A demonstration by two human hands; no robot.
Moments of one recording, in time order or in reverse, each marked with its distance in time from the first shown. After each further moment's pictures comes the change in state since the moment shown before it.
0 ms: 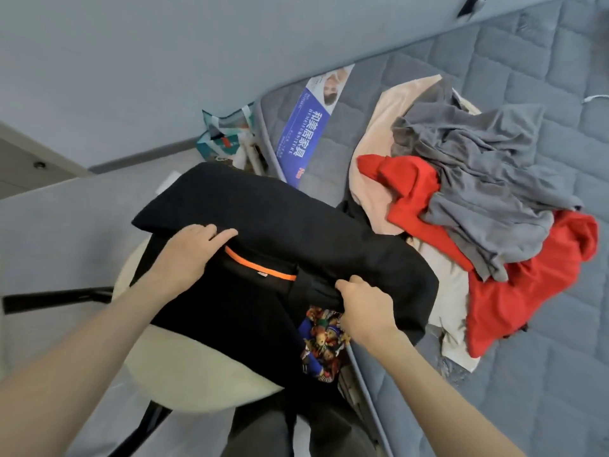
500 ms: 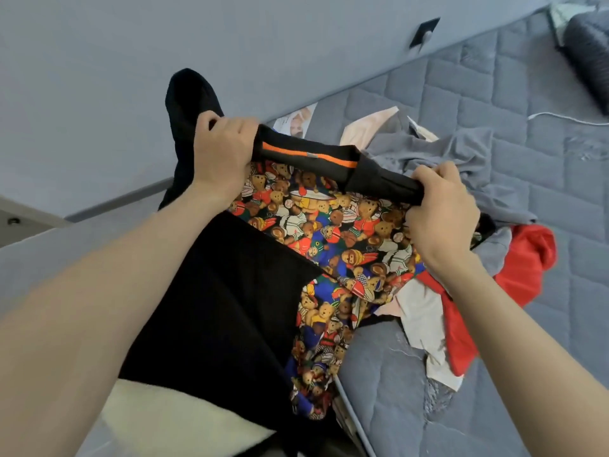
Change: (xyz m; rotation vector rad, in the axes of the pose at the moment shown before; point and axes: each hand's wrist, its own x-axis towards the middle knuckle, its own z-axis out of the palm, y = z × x) left_hand 0.172 0.037 -0.162 0.061 0.706 -0.061; right_hand 0.029 0.078 -0.177 0.111 0.882 0.248
